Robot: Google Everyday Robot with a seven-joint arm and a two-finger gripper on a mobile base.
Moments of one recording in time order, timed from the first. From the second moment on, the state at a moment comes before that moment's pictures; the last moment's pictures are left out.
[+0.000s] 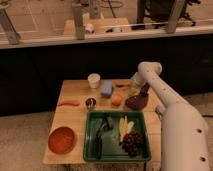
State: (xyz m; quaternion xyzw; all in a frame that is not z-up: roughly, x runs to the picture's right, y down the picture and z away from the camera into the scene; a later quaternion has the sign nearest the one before) arm 0.200 -0.006 1.003 -0.20 -0.09 0.14 0.97
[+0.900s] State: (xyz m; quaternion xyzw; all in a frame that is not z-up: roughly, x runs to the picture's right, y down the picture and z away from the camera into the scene) arm 0.200 -0.006 1.004 -0.20 -0.10 0.14 0.96
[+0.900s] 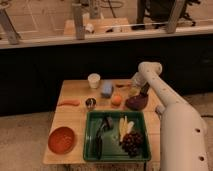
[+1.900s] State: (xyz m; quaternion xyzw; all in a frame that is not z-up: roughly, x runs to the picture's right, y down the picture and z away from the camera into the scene) arm 0.192 -0.003 1.022 -0.22 -0.09 0.14 0.96
